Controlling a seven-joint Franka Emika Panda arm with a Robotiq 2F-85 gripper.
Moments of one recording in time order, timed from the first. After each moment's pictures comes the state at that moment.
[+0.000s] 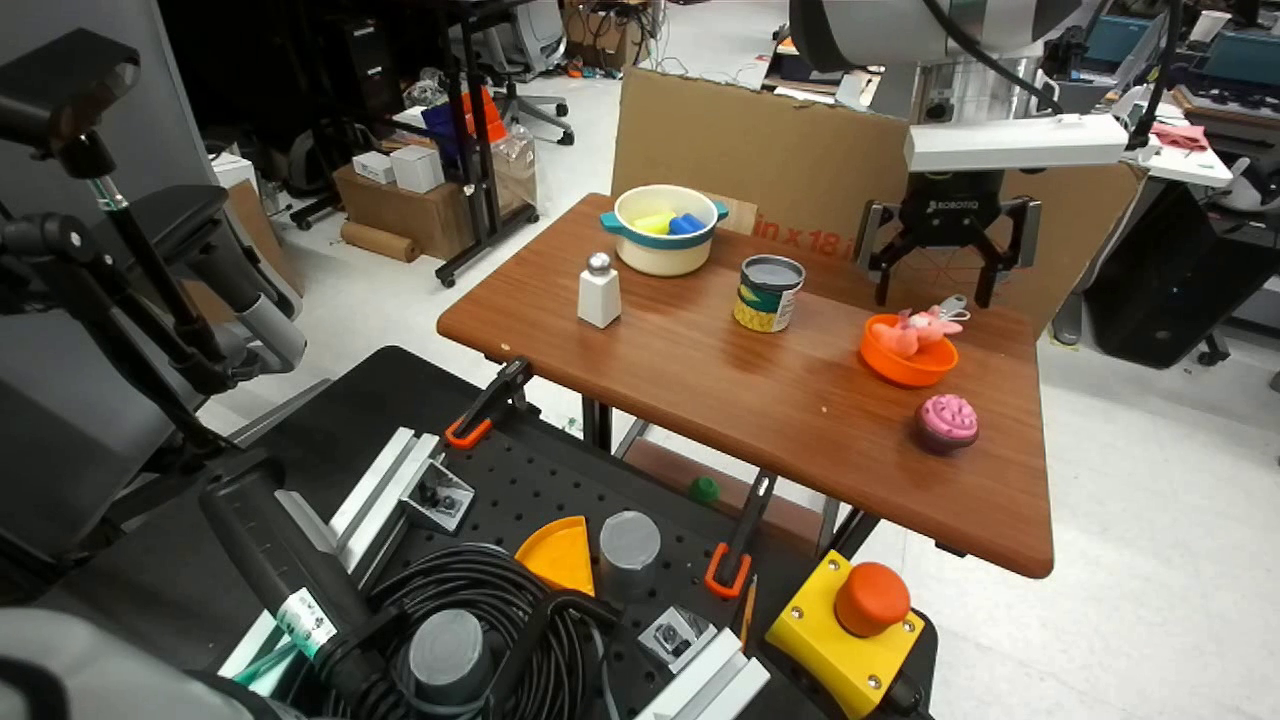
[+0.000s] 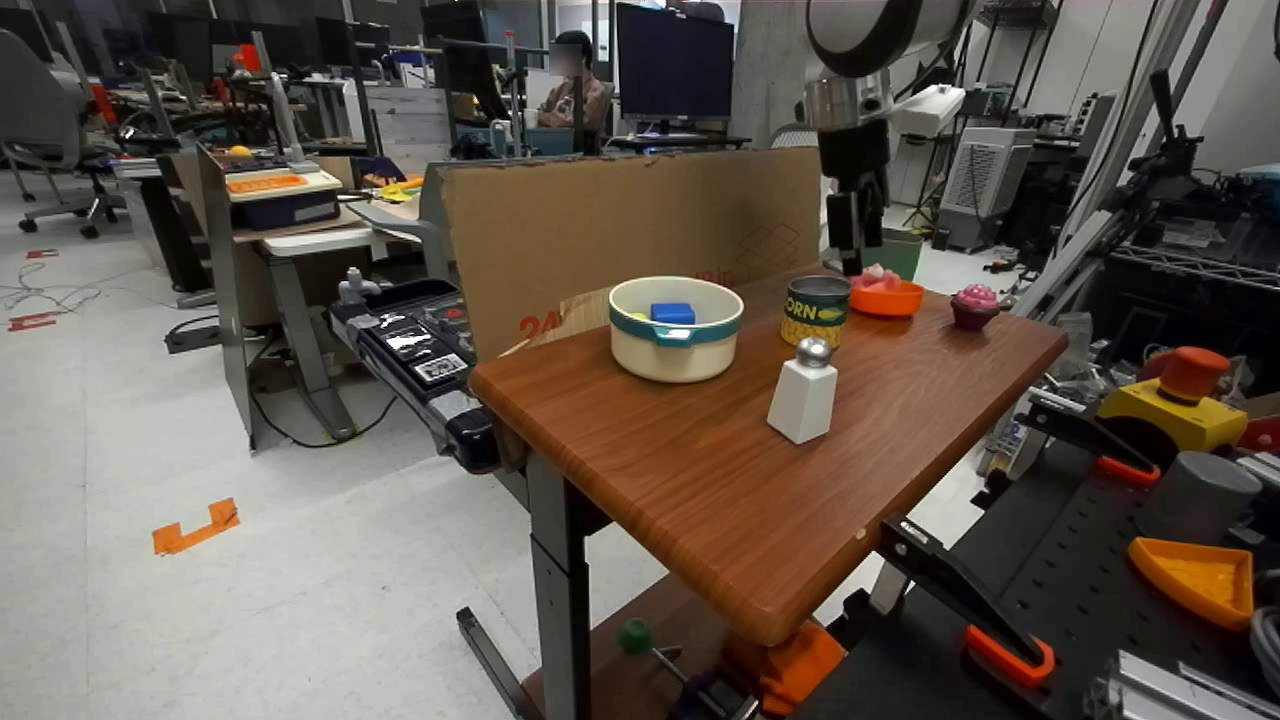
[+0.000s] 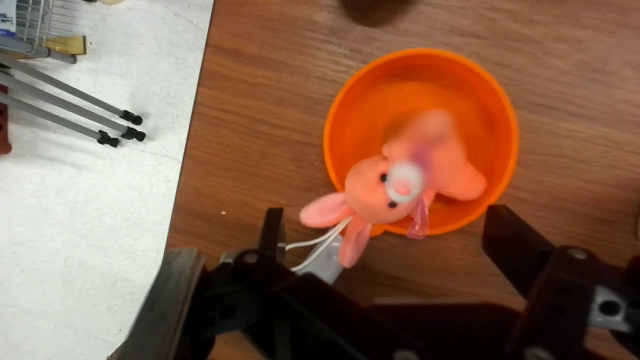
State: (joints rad) arm -0.12 0.65 -0.09 -1.71 -0.31 2.20 -0.32
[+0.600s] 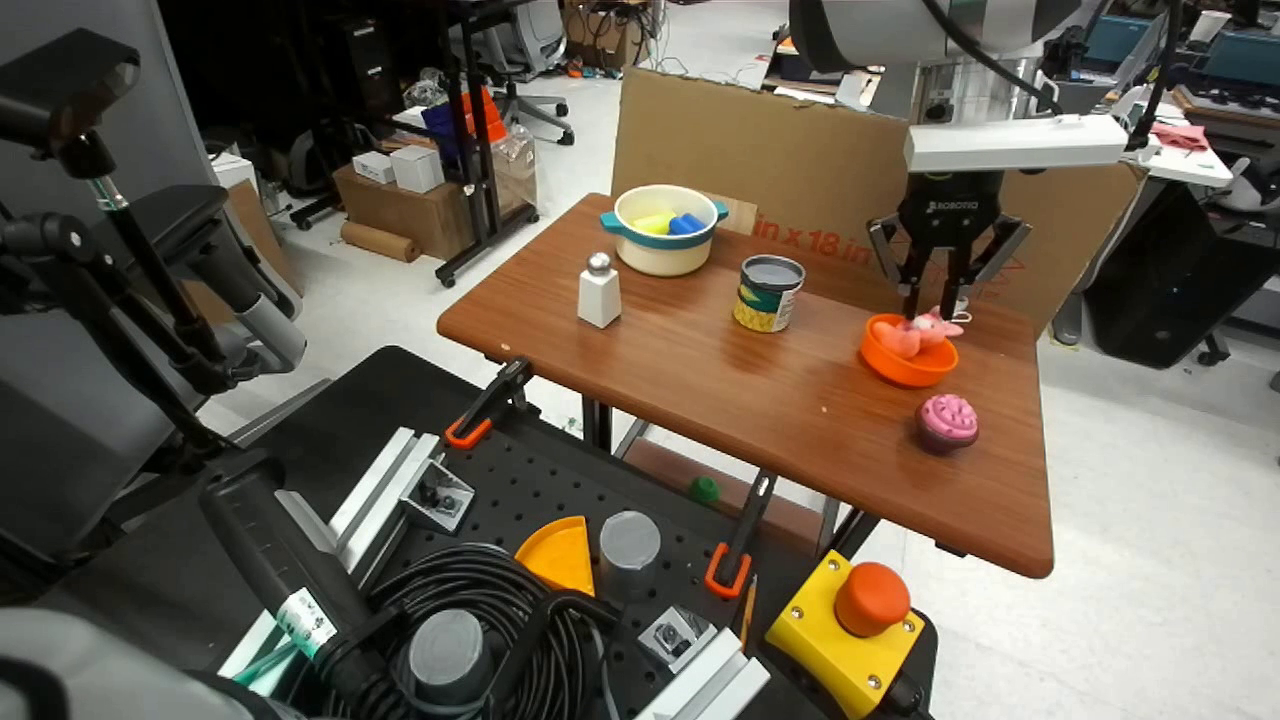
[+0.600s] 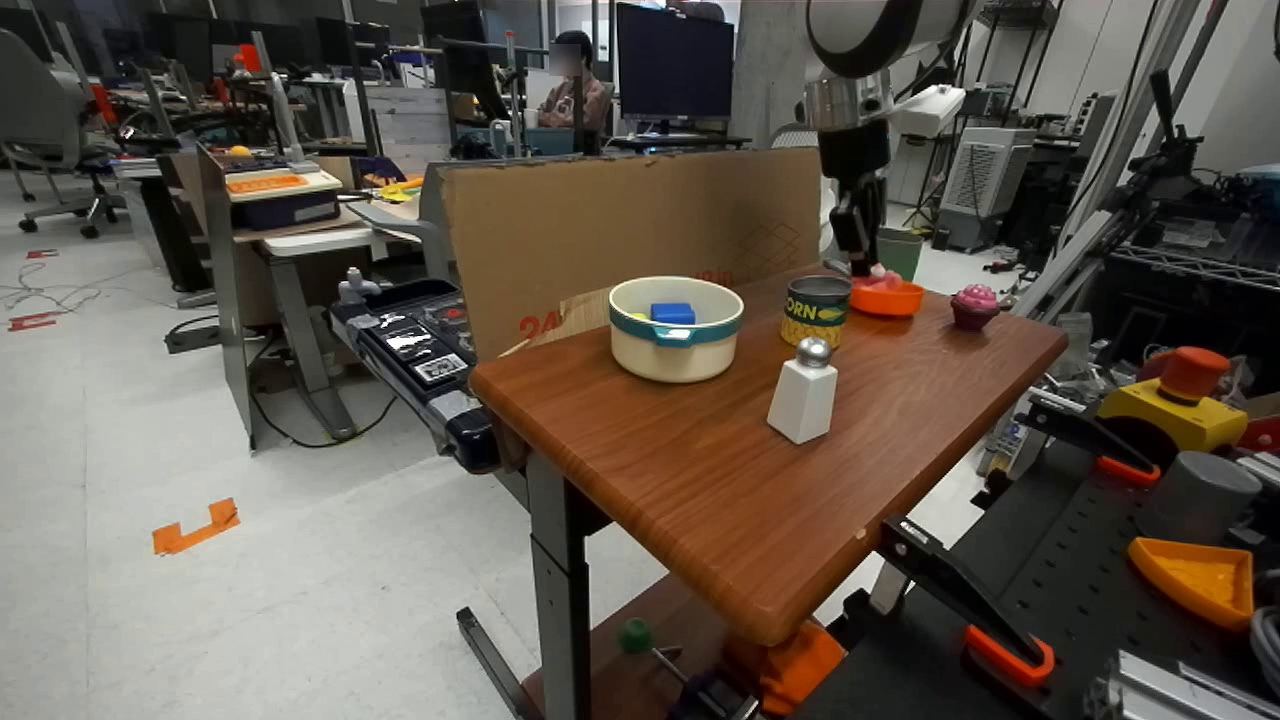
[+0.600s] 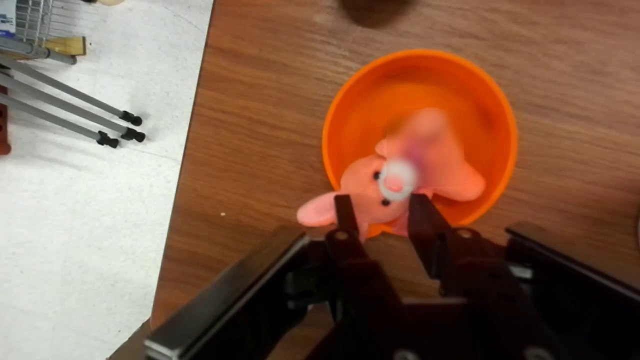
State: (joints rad) arm -0.12 0.65 -0.09 -1.71 -0.31 2.20 -0.32
